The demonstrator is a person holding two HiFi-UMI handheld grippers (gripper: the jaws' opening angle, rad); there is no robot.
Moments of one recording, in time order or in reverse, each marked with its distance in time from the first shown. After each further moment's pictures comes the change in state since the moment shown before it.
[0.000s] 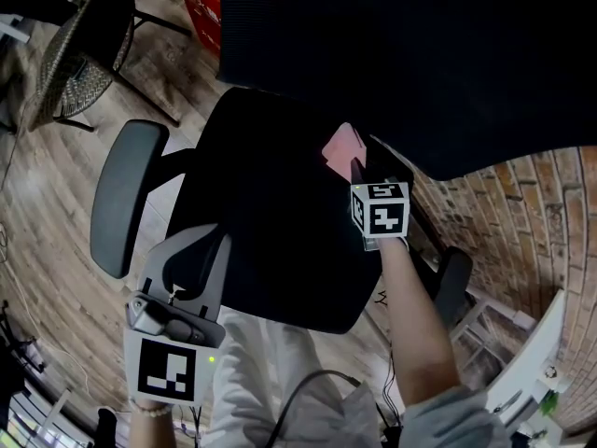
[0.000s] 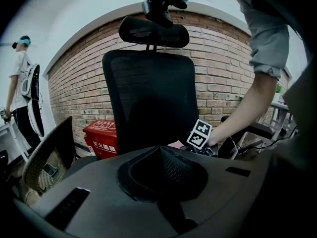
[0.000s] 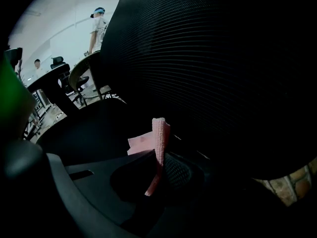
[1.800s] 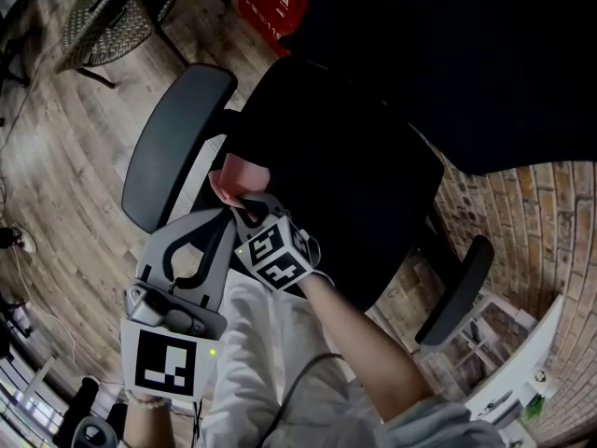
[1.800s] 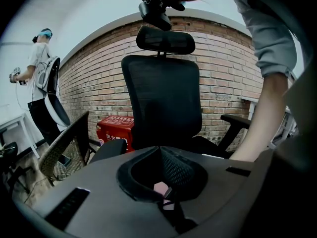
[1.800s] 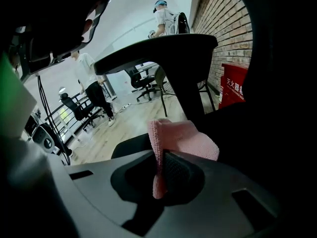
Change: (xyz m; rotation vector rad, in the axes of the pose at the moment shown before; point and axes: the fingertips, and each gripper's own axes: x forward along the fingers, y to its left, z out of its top) left arm -0.074 0.031 -0.044 -0.059 0.011 0.055; right arm -0.050 0.372 -0.015 -0.343 -0.005 0.618
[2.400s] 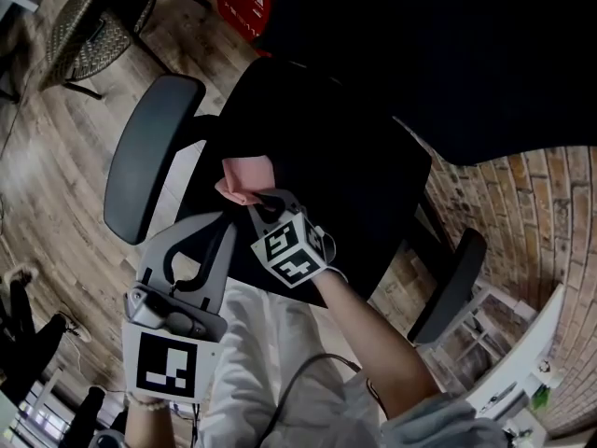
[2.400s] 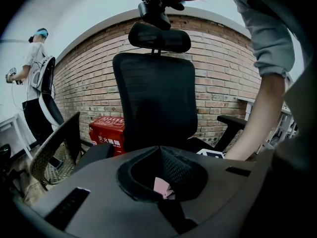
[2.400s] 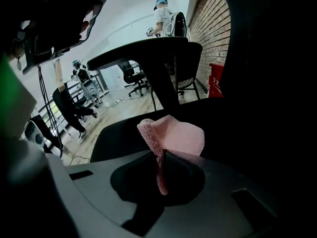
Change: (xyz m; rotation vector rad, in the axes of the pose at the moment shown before) left arm 0.025 -0.023 0.013 0.017 -0.004 -0.051; right arm -0.031 -0.057 -0.035 -0.013 0.035 -0.099
